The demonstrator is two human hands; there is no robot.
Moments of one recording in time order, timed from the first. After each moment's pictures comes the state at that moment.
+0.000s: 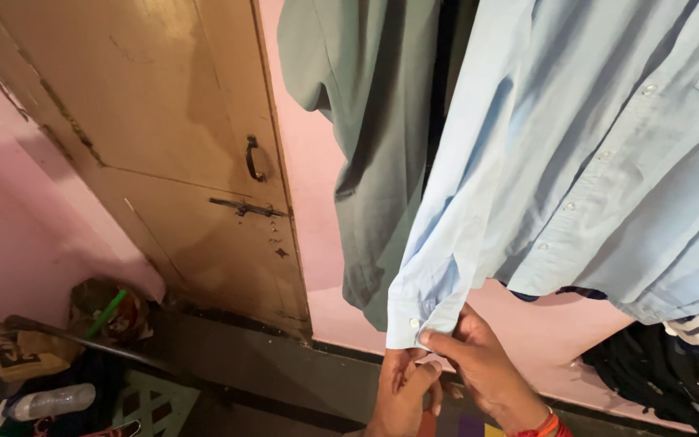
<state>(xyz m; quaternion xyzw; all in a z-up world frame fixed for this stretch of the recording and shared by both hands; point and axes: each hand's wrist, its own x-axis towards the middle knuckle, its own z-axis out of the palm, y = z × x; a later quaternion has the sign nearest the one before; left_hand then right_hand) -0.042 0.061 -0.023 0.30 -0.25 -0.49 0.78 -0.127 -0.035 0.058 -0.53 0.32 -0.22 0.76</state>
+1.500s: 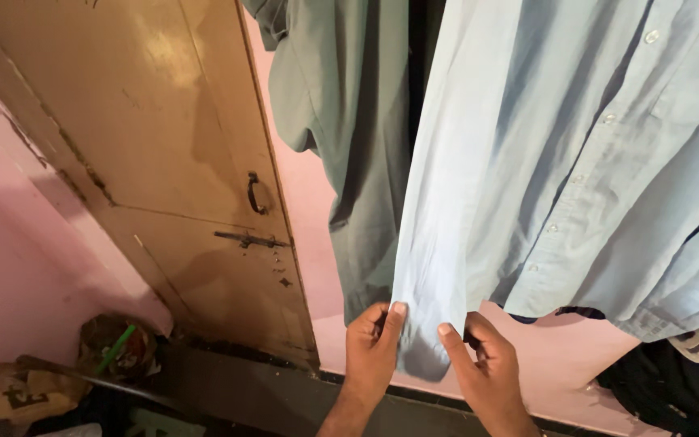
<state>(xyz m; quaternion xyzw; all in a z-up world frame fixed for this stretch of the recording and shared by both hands) 0.020 0.019 0.027 0.50 -0.32 -0.30 0.75 -0.132 -0.047 0.044 -0.70 0.24 -0.47 0.47</state>
